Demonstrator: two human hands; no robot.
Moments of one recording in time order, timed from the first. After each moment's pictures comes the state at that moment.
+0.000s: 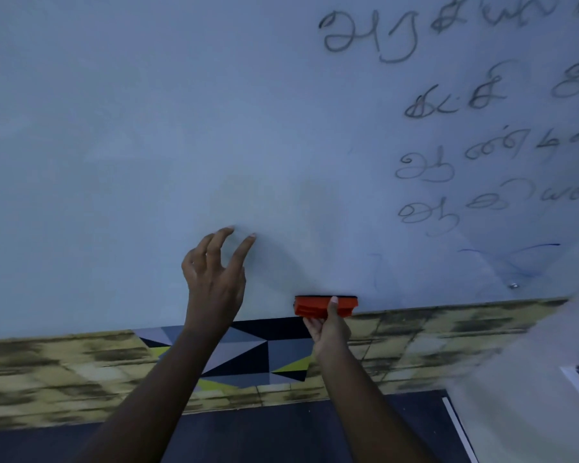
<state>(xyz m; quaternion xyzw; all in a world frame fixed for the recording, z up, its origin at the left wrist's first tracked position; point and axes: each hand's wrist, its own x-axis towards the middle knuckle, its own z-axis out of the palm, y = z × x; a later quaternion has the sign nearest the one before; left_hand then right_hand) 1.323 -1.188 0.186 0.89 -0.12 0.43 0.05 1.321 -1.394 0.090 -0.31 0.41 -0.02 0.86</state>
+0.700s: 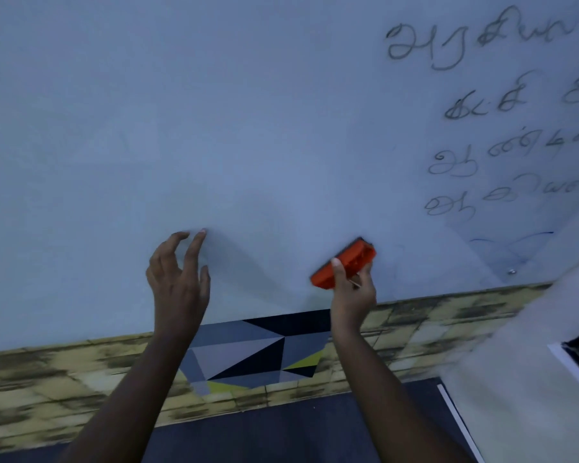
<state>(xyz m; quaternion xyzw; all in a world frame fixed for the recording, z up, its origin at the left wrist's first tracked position) 1.311 -1.071 0.187 0.89 -0.06 0.42 0.16 1.316 -1.342 0.146 -0.63 0.27 -0.30 0.66</state>
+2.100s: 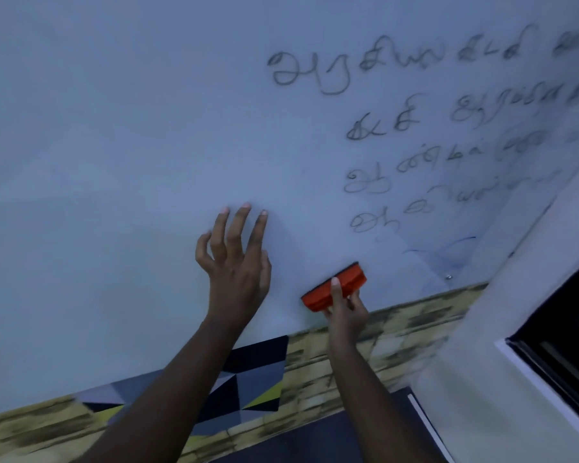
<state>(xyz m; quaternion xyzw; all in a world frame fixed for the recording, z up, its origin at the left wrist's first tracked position) 1.360 -1.274 0.235 0.83 -0.18 0.51 0.12 1.328 -1.458 0.121 -0.48 0.31 -0.29 0.77</state>
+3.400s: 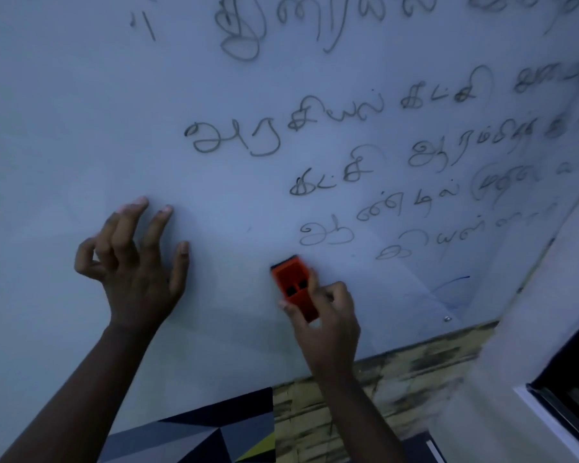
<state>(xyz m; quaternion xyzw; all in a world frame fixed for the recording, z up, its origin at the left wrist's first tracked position) 1.405 -1.246 0.324 0.74 -0.14 0.66 0.04 1.334 -1.501 0.226 -0.83 0.04 -0.45 0.33</state>
